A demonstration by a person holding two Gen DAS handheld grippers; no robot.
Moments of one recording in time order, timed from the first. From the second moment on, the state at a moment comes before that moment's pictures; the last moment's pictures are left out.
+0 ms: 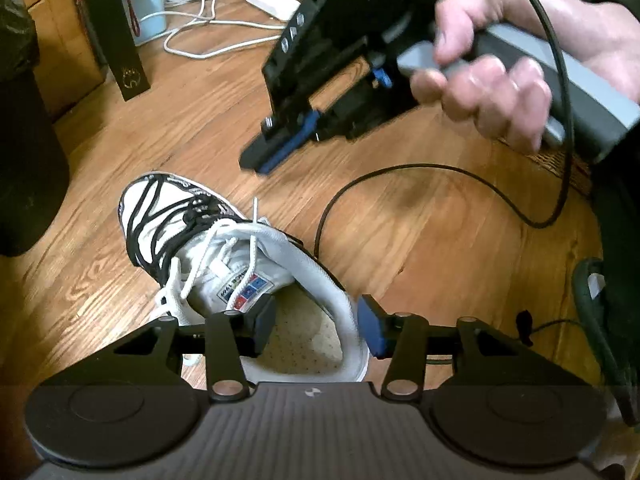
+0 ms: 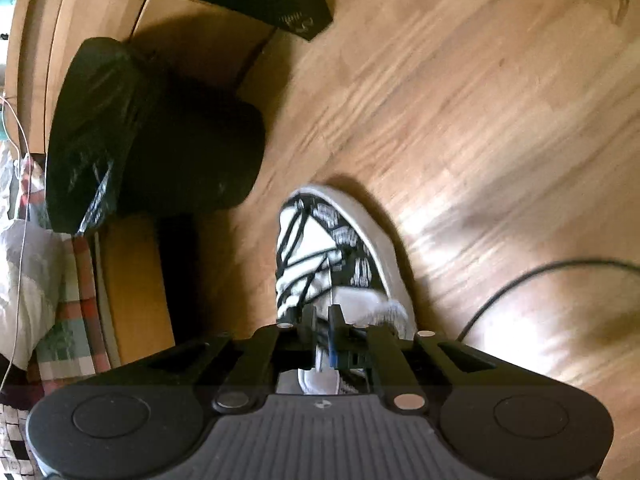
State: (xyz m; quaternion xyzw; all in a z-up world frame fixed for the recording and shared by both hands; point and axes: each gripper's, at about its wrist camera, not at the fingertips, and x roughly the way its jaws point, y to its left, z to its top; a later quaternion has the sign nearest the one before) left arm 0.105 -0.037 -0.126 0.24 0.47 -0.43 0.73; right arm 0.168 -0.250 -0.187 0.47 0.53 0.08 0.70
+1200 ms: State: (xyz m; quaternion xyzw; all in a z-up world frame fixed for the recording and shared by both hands) left arm 0.091 -0.046 -0.144 0.30 0.48 -0.45 0.69; right arm 0.168 -0.227 -0.185 0.42 0.54 0.08 0.72
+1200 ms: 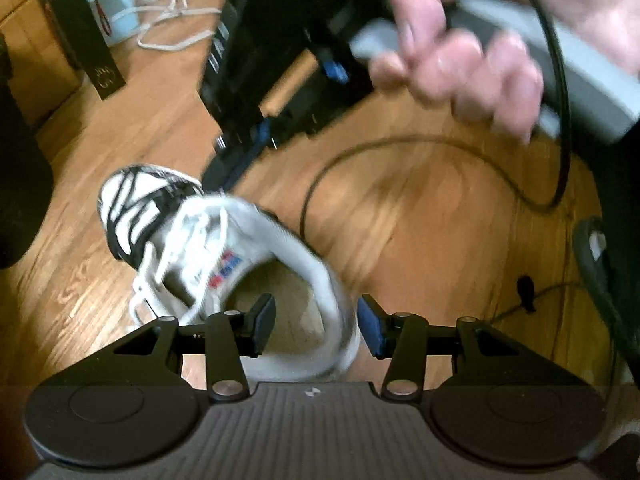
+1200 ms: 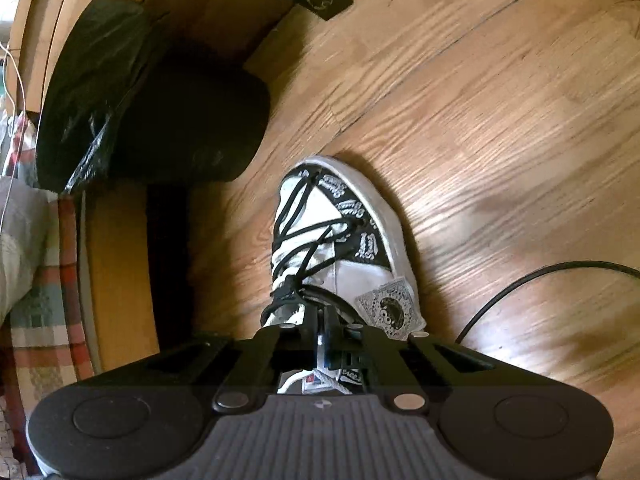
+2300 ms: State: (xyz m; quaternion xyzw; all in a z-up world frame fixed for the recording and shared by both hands) left arm 0.126 0.002 -0.118 0.25 0.51 -0.28 0.77; right arm 0.194 -0.286 -0.143 0.44 0.43 0.04 0.79
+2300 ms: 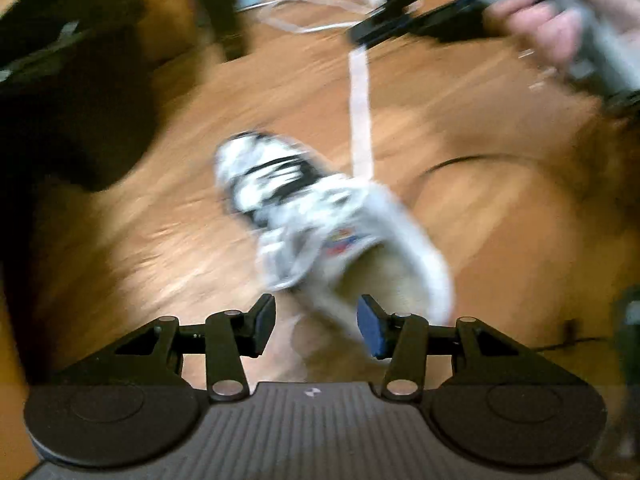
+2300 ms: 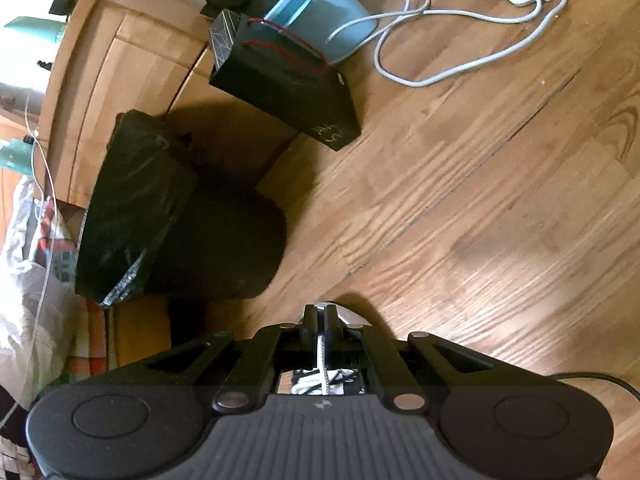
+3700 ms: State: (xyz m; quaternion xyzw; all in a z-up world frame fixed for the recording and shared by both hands) left arm 0.156 0.002 -0.133 0.20 0.45 -0.25 0.83; right arm 0.196 -0.300 -0.129 0.45 0.40 0.03 0.80
